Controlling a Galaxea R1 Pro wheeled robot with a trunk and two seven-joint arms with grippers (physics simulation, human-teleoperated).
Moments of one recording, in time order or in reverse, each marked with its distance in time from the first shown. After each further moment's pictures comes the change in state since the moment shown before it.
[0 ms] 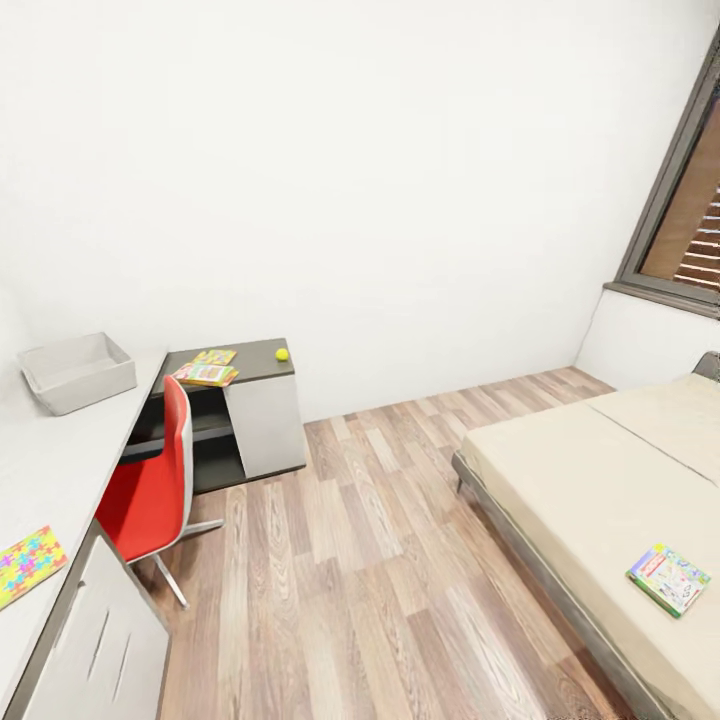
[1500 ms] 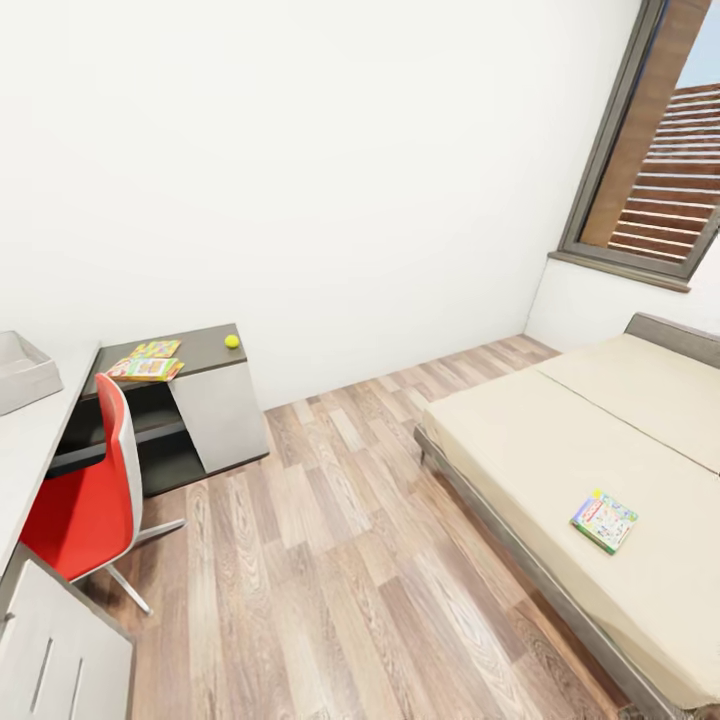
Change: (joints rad) left arm 0.000 0.009 0.002 0.000 -0.001 -0.001 0.001; right arm 0.000 0.000 -0.001 0.000 0.000 -0.002 0.000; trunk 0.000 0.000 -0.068
